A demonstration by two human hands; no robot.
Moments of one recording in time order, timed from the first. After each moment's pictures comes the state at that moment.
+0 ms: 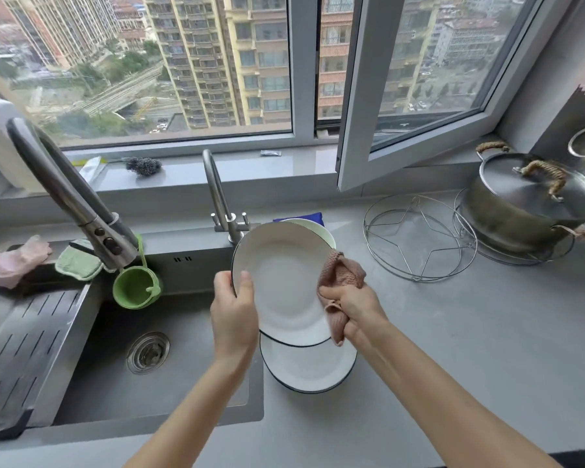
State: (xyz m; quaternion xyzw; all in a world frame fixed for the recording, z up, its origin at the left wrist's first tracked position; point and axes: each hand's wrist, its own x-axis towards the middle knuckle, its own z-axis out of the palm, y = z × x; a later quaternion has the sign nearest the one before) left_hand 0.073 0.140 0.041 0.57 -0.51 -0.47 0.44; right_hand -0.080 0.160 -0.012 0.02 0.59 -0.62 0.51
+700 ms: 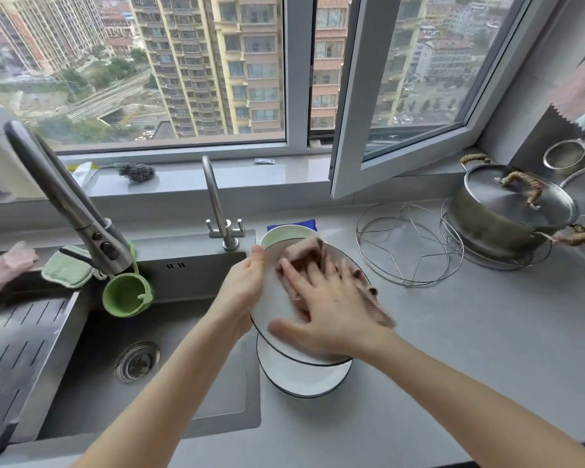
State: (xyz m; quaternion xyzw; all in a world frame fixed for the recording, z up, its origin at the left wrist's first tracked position) left_hand 0.062 0.108 0.063 0.51 -0.53 -0.59 0.32; right_hand -0.056 0.185 0.049 -0.67 0.73 -0.04 0.11
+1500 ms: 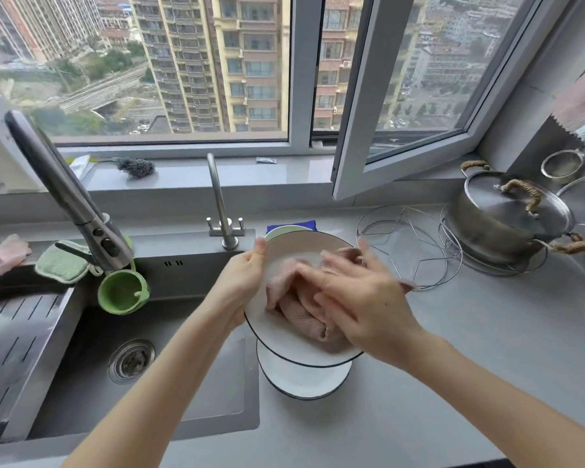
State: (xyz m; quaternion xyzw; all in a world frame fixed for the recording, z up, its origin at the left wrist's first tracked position) left_hand 0.069 0.094 0.072 0.53 -0.61 -0.53 0.27; right_hand -0.085 0.206 0.070 -0.76 0.59 -0.26 -0.05
